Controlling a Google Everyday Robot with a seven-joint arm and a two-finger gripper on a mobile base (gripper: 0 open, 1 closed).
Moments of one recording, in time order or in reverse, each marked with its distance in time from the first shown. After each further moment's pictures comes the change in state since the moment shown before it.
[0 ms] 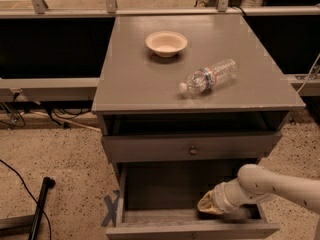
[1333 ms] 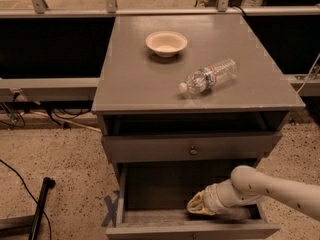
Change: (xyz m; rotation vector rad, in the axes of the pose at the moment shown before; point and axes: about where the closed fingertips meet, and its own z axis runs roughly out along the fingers) arm -0.035 0.007 0.020 -0.020 -0.102 -0.142
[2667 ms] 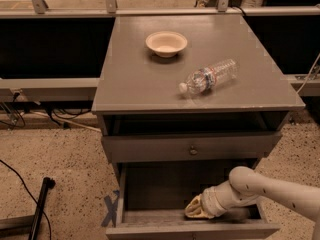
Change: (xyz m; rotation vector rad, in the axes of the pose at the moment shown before) arm -0.002 0.012 0.017 -0.075 -0.058 -0.039
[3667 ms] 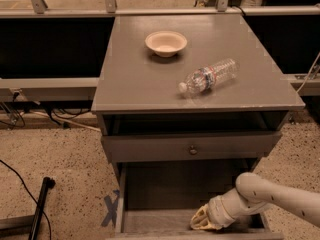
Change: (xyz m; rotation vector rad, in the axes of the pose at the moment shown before) arm 0.003 0.046 -0.009 -0.093 -0.033 0.011
